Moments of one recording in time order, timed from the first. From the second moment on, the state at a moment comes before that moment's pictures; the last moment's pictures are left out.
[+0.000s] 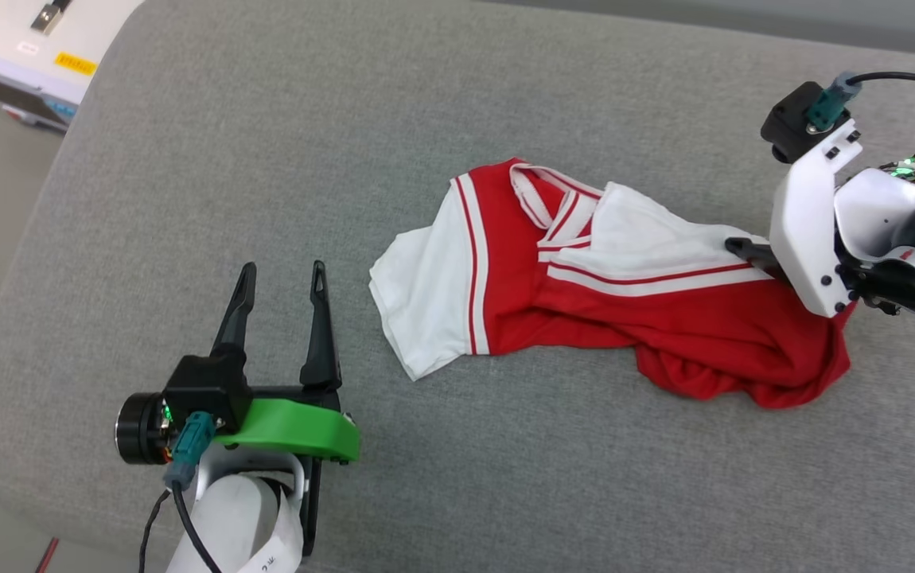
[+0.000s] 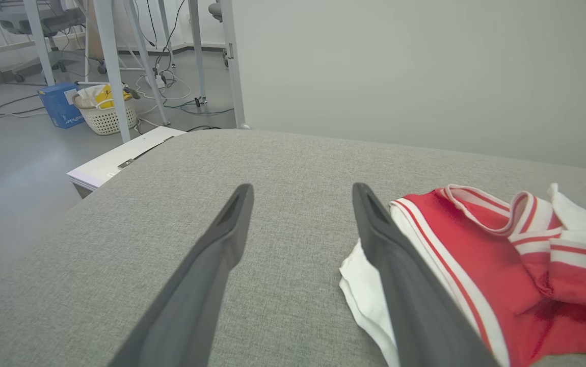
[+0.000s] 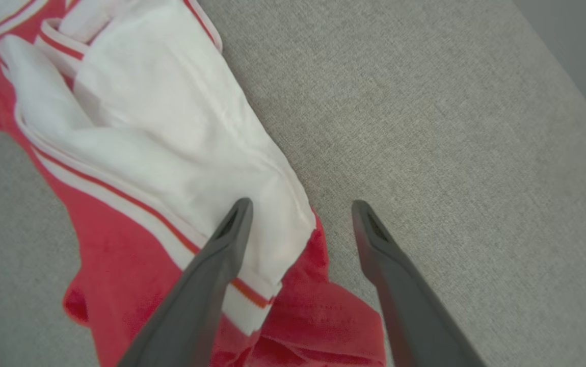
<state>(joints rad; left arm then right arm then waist) -0.17 0.11 -0.20 0.06 -0.22 0.13 -0.26 -1.01 -0.69 1.00 0.33 0.92 0.13 0.69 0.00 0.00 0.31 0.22</state>
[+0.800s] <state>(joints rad) -0.18 0.06 -0.08 0.10 -0.16 0.06 -0.26 -1.03 -0.68 1.19 0.42 0.96 0.13 0.06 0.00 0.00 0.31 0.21</state>
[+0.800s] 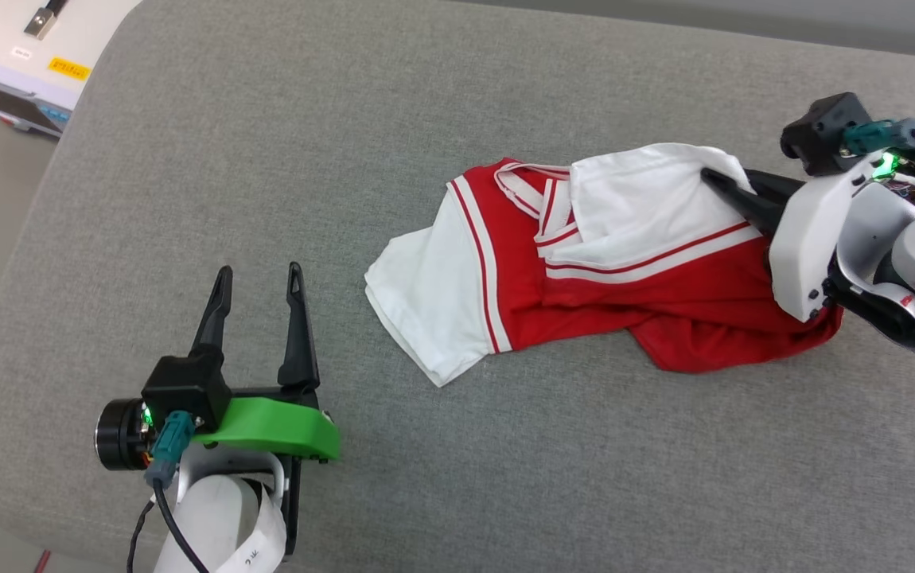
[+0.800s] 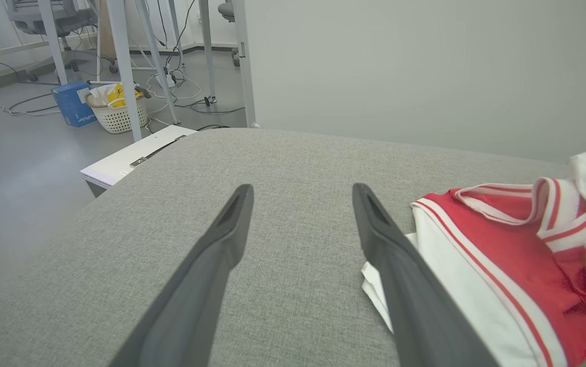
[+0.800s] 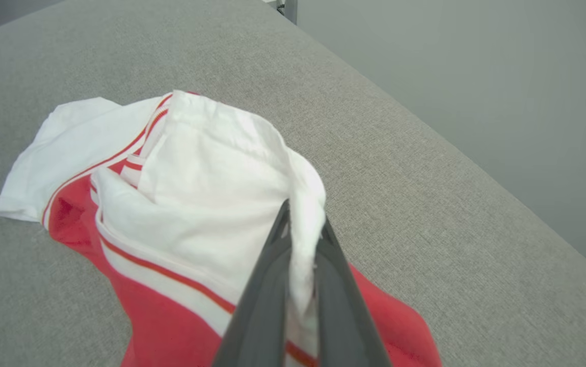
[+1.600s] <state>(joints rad) -0.12 0.06 -0.08 0.12 -0.16 0.06 -0.26 -0.51 -0.76 0.75 0.64 1.16 0.13 -0.21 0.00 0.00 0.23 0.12</state>
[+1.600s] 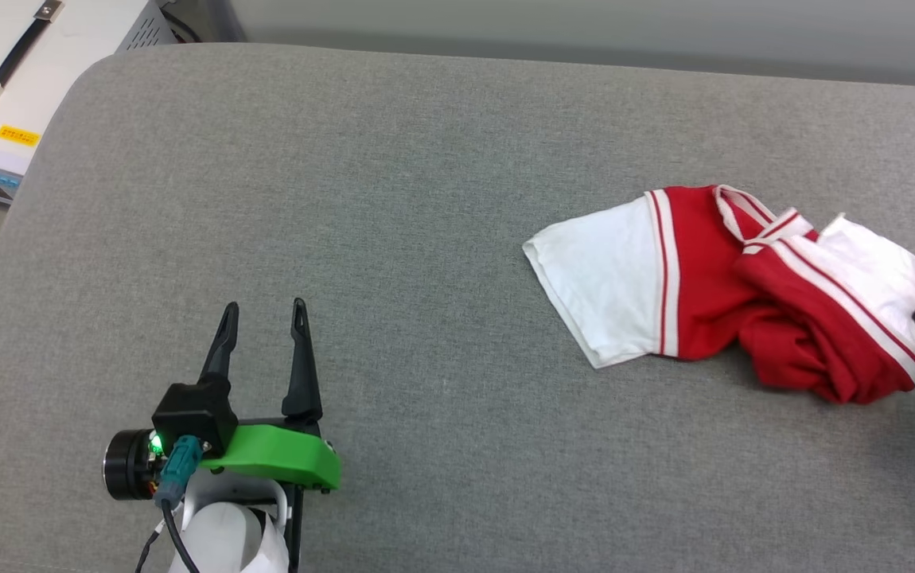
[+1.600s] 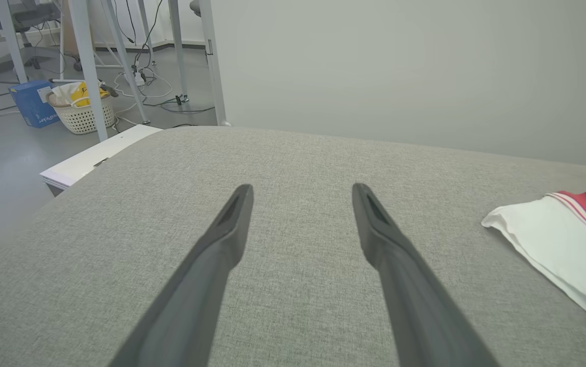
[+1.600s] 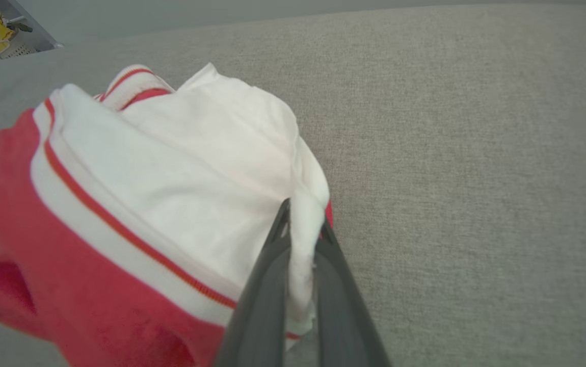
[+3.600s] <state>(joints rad) -0.85 0.35 -0.65 0.37 -0.54 -0.13 0.14 -0.08 -0.12 -0.02 -0.05 0.10 0.13 -0.26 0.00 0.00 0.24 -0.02</state>
